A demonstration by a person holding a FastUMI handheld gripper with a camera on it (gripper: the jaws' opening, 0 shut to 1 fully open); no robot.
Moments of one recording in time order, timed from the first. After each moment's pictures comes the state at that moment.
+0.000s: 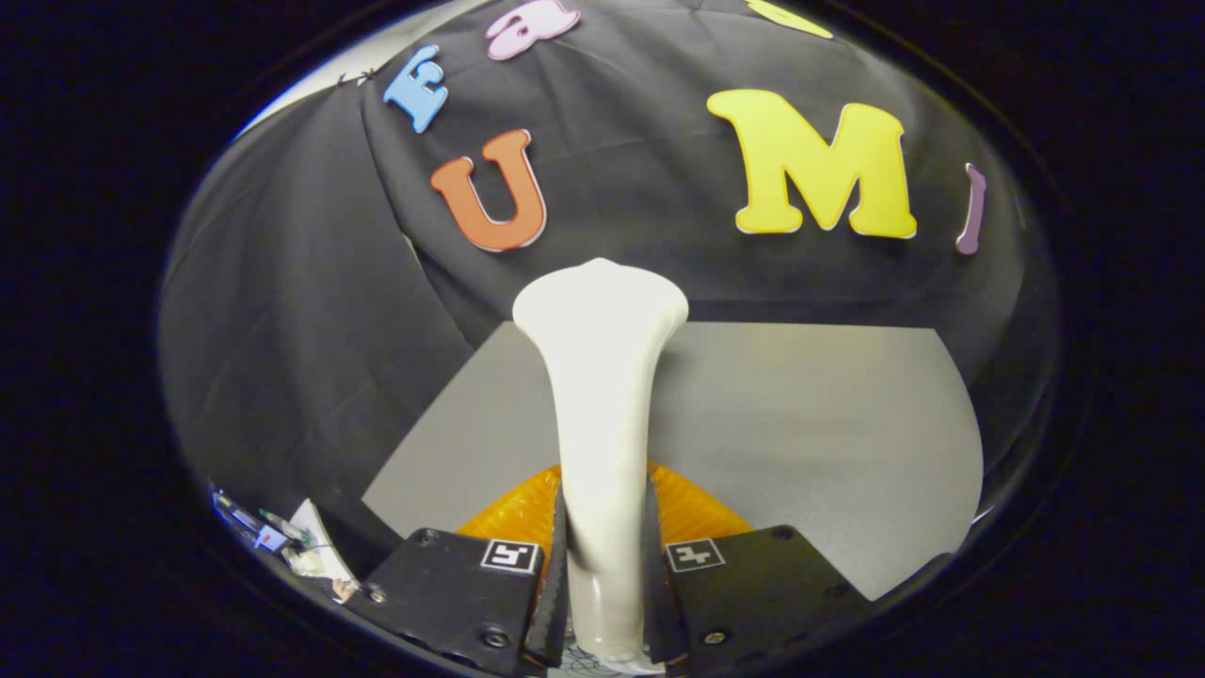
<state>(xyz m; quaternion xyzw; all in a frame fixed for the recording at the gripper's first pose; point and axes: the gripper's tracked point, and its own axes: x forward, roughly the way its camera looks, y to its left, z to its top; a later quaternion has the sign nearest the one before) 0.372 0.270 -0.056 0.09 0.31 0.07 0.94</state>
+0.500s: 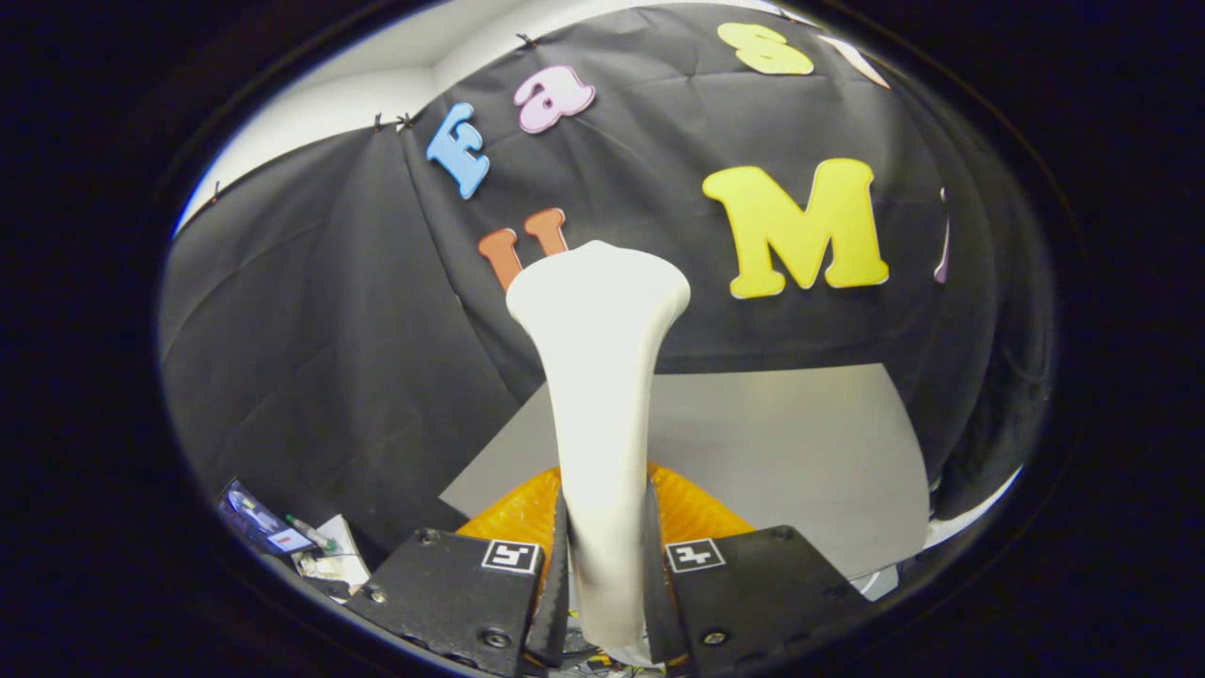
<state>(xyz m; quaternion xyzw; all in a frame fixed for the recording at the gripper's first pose) 0.267 0.242 0.021 0.11 0.21 0.09 0.97</state>
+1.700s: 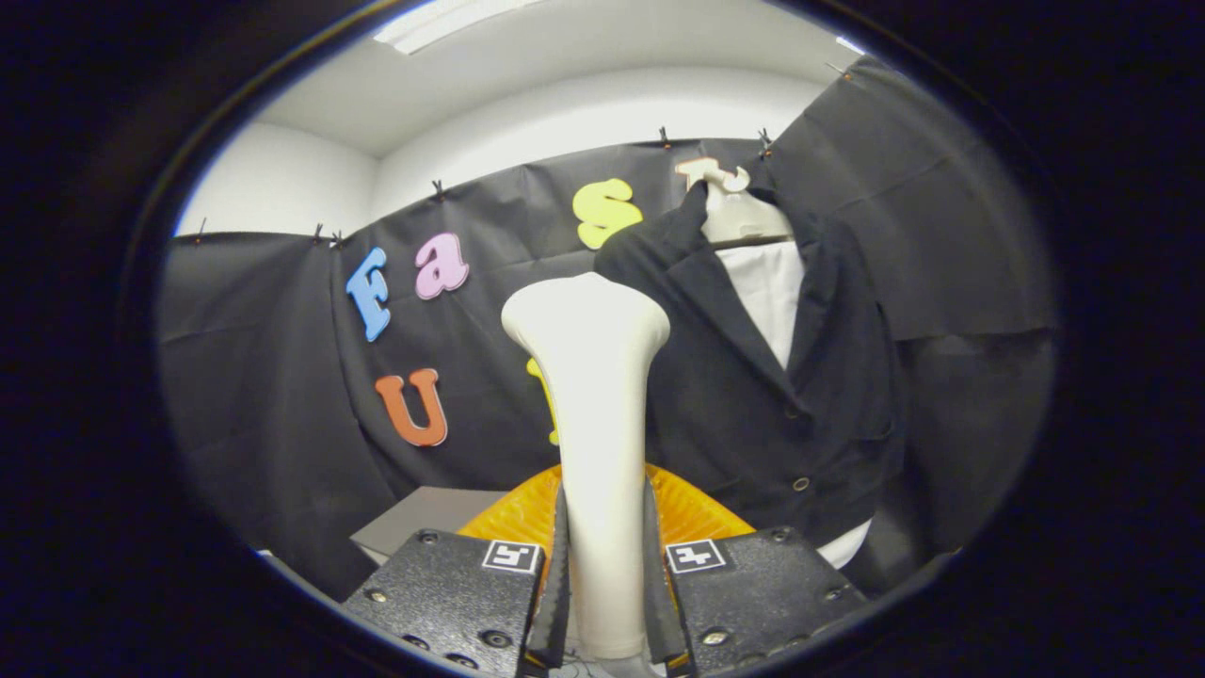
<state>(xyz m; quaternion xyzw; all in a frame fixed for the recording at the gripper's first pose) 0.098 -0.003 0.135 0.09 -0.02 -0.11 0.99</state>
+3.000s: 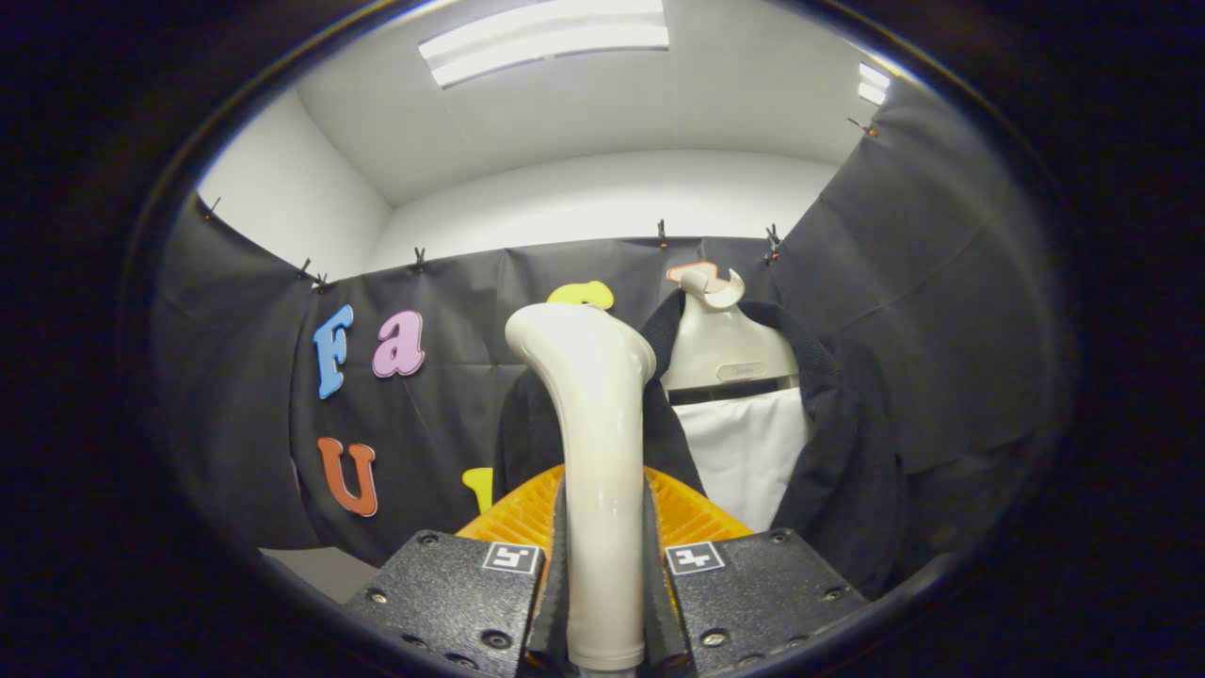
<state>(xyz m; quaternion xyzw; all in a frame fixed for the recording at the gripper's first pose) 0.197 -0.113 0.235 0.01 -0.17 -0.13 0.98</state>
